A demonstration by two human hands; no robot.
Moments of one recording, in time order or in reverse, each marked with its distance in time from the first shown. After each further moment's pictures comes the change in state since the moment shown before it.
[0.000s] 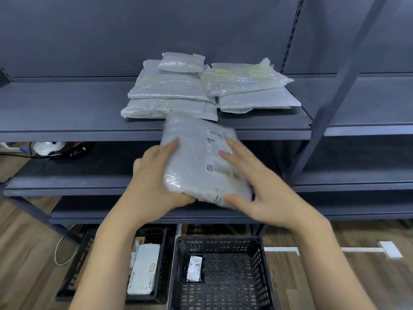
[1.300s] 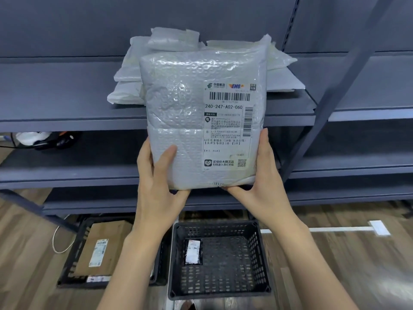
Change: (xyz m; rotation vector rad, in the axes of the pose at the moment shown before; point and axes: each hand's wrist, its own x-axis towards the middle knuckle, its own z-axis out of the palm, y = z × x) left_hand 0.004 -0.037 0.061 -0.035 0.480 0.359; right_hand 0.002 0.024 0.042 0.075 0.409 0.232
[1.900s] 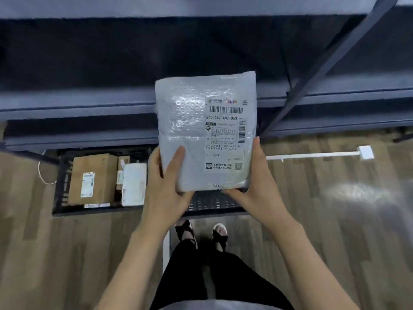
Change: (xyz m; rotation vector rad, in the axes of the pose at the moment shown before) left_hand -0.139 -0.041 0.071 -0.004 -0.452 -0.411; right_hand -0.105 0.099 0.054 0.078 -0.283 0.422
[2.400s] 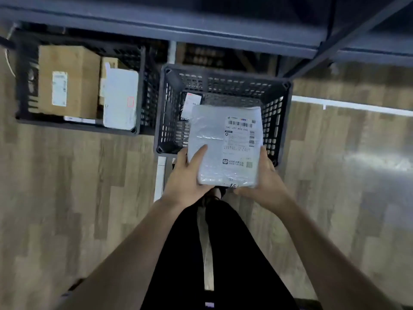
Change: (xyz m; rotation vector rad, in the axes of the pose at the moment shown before) left_hand -0.124 -0.129 0.197 -0.028 -0.527 -0.589; right_hand -0.051 0.249 0.114 -0.031 -0.485 0.511
